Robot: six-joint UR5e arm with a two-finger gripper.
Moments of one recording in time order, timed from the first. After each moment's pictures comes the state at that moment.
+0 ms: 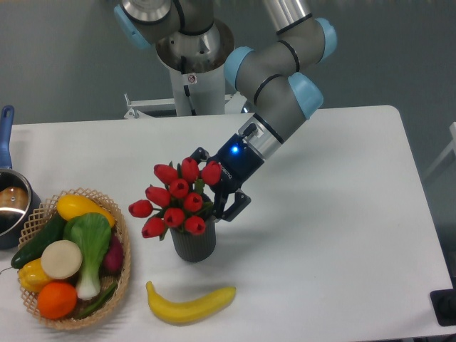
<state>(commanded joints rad) 2.65 -1.80 -1.97 -0.80 0.46 1.53</state>
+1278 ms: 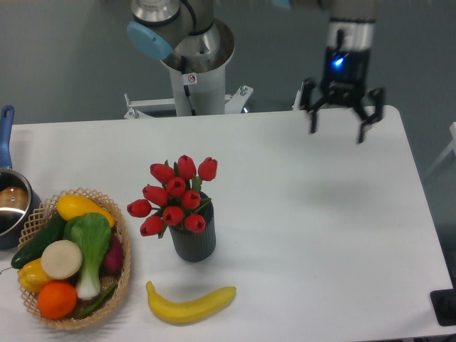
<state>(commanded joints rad) 3.09 -1.52 -1.86 -0.88 1.13 1.54</state>
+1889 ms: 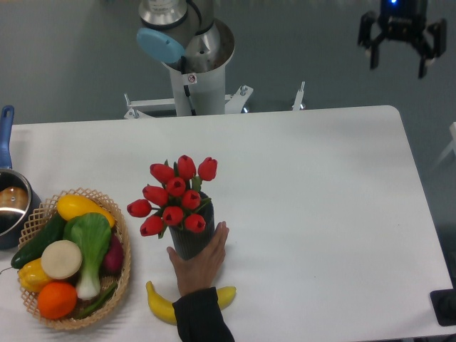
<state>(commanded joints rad) 3.31 -1.53 -1.58 -1.41 1.26 2.11</state>
